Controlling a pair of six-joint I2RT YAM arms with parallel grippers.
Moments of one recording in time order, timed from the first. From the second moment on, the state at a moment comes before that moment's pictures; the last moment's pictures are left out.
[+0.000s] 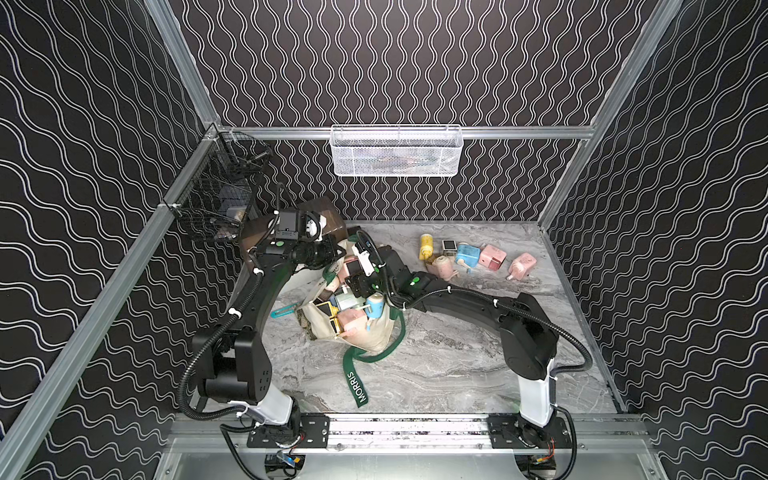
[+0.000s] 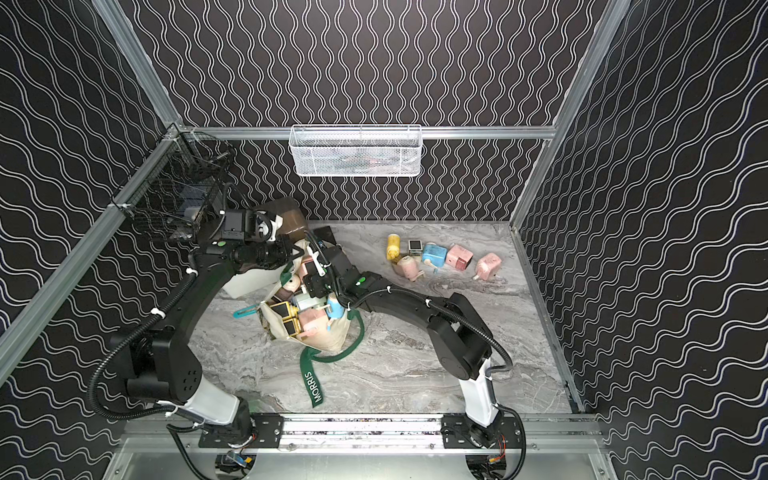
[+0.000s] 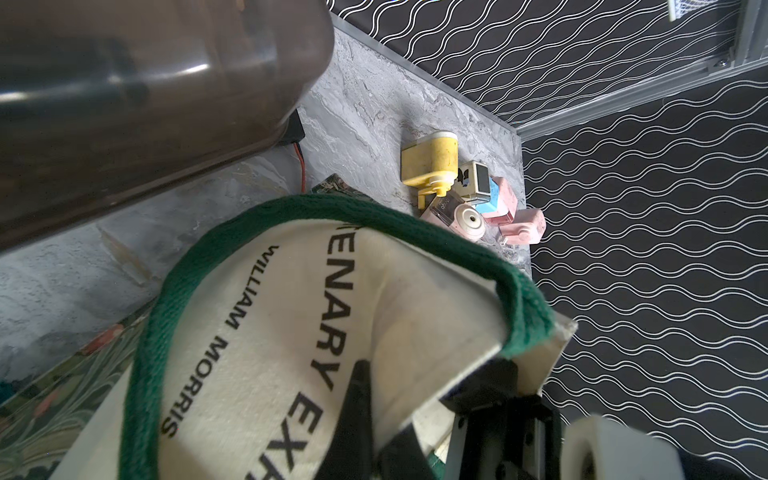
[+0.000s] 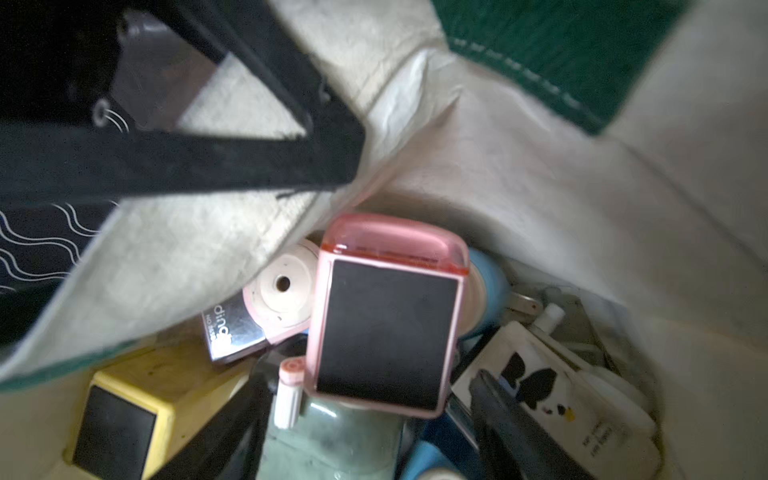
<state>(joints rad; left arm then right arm) 0.00 1.56 1.39 -0.64 0.56 -0.47 0.91 2.00 1.59 -0.12 0.07 0.23</state>
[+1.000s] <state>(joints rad) 0.00 1.56 1.39 -0.64 0.57 -0.47 0.85 2.01 1.61 -0.12 -0.07 0.38</state>
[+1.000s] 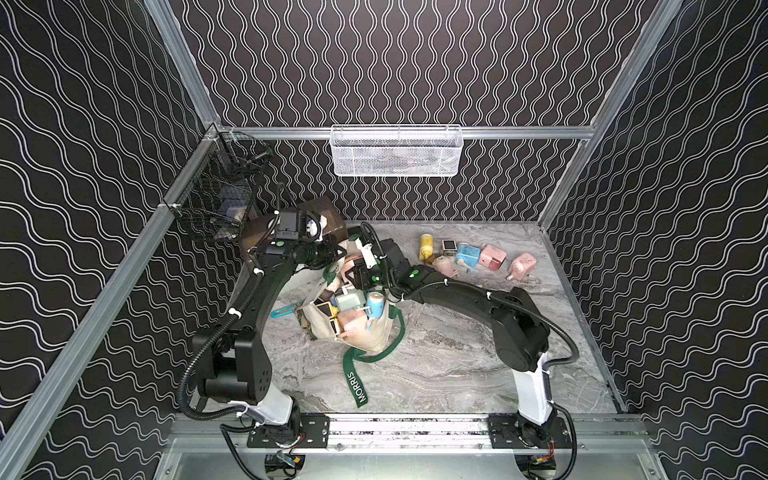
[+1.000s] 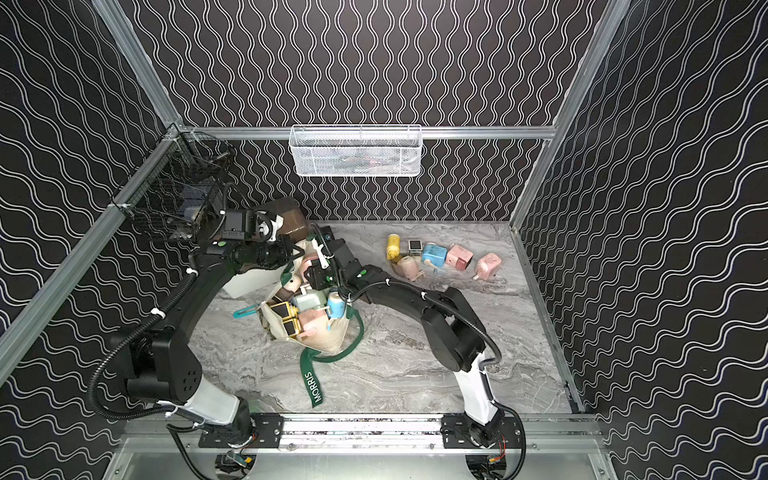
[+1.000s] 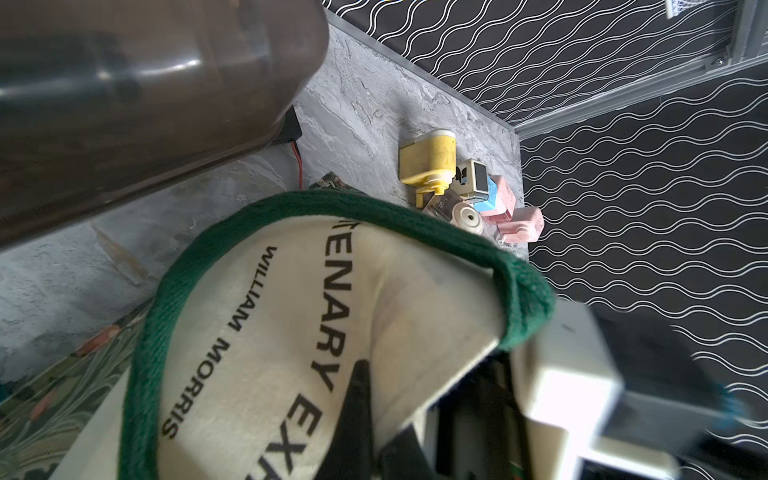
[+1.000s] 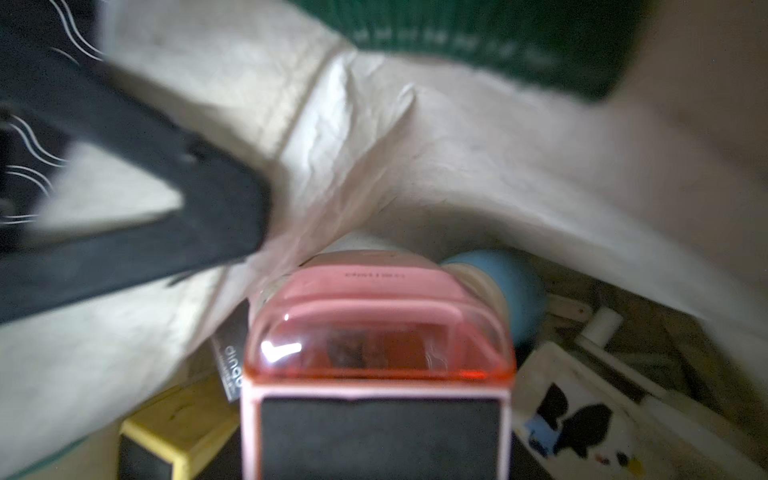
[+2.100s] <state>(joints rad) 0.00 1.56 1.39 -0.64 0.56 -0.47 0.61 1.36 1.15 -0.28 0.05 0.40</state>
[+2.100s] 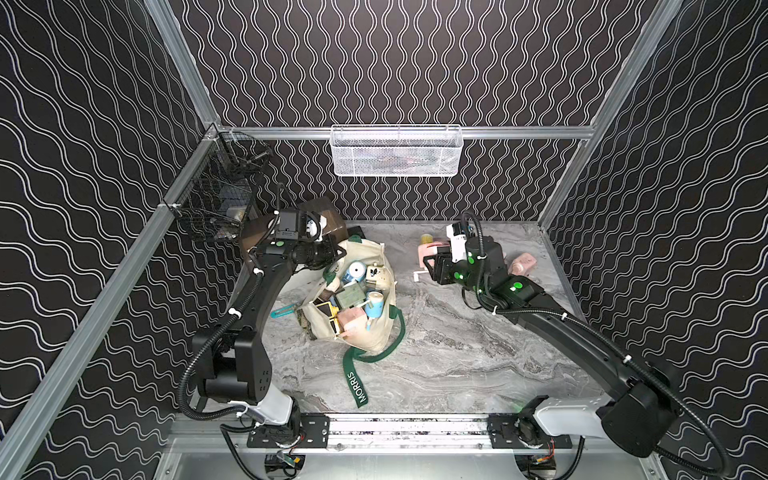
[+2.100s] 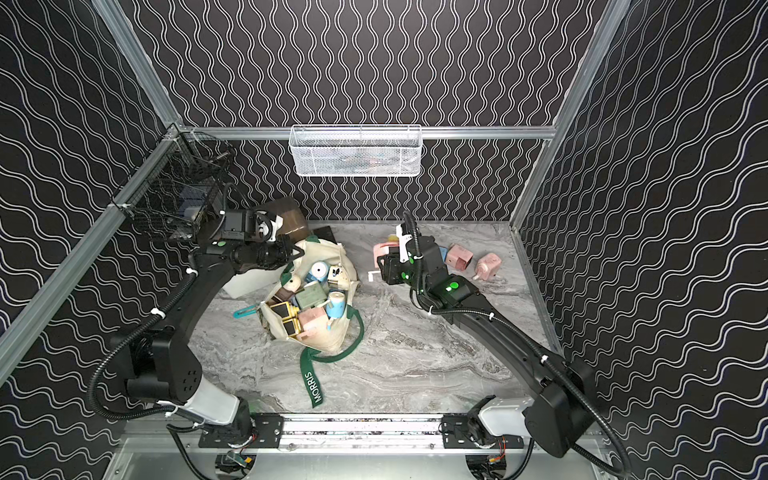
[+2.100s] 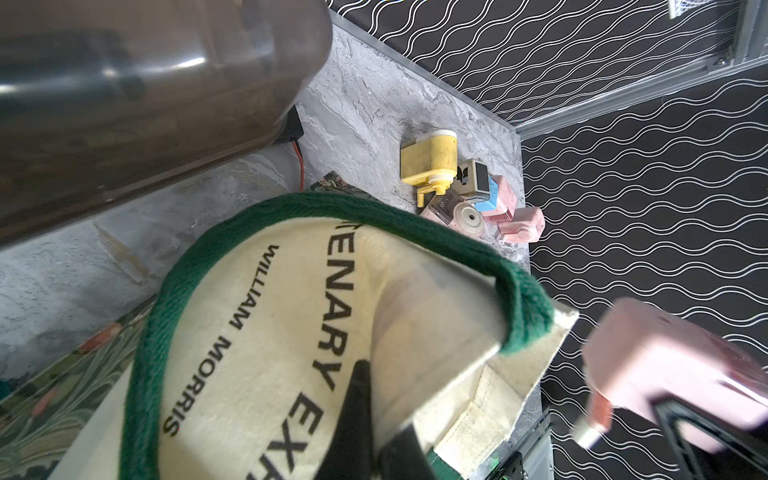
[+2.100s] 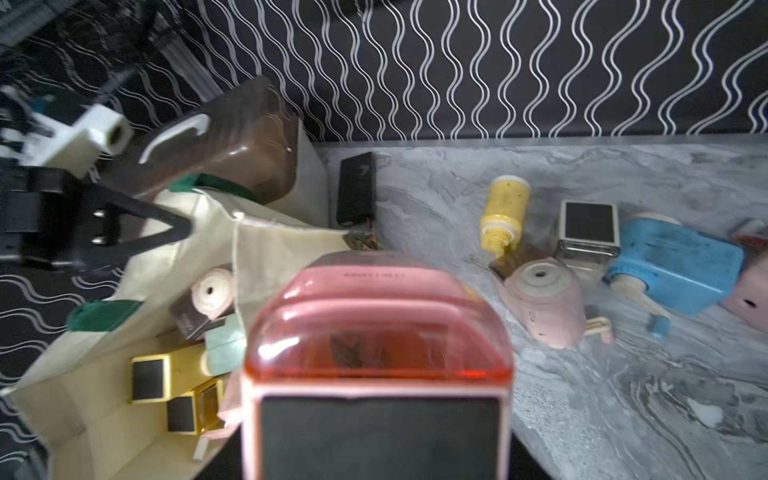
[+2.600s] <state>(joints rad) 0.00 1.56 1.39 -0.65 0.56 -0.47 0.57 1.79 1.34 -0.37 0.13 0.45</state>
